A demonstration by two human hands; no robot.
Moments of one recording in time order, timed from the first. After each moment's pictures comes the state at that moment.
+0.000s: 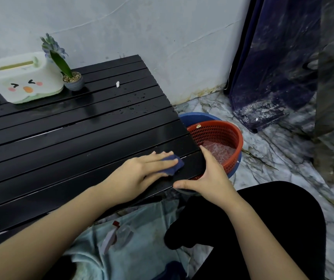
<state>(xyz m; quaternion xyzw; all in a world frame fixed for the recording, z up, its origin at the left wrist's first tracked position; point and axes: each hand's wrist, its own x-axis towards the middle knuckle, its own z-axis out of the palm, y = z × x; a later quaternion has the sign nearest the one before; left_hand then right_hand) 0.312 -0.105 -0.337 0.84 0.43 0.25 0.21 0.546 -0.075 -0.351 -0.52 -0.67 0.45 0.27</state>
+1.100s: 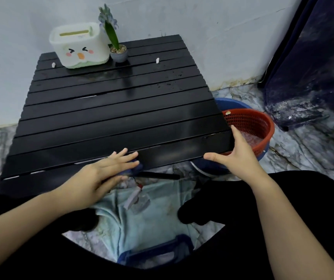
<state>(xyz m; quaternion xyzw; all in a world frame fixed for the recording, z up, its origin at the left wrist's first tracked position) 0.216 -0.258 -0.330 0.77 0.57 0.18 0.23 0.550 -0.075 -0.354 -0.51 -0.71 0.43 0.24</state>
